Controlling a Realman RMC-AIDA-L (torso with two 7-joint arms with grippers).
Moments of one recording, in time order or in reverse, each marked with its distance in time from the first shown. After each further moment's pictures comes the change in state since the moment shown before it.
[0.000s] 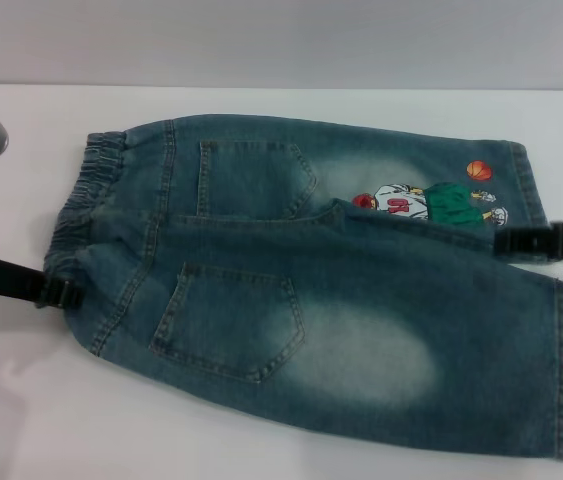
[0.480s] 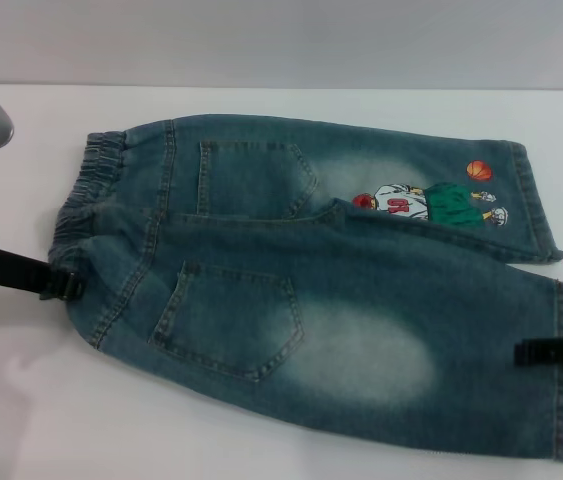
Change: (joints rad) left arm -0.011 -0.001 0.000 -0.010 0.000 -0.005 0.001; right arm -0.092 0.005 -0.056 -0.052 -0.062 0.076 0.042
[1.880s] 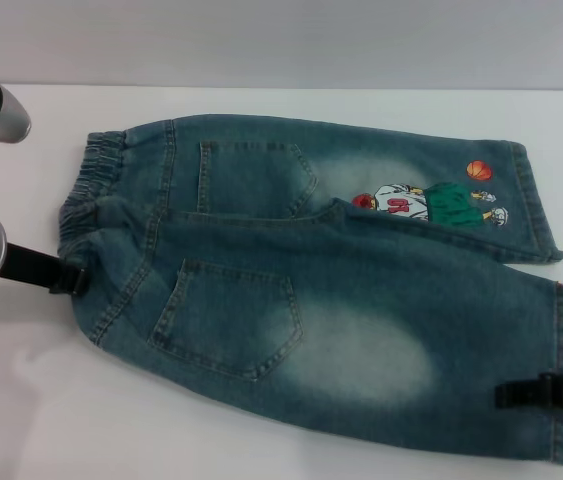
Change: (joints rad) left arm -0.030 -0.001 0.006 0.018 -0.001 0.000 0.034; right arm -0.039 0.002 -0.156 0.053 -0.094 0.018 0.102
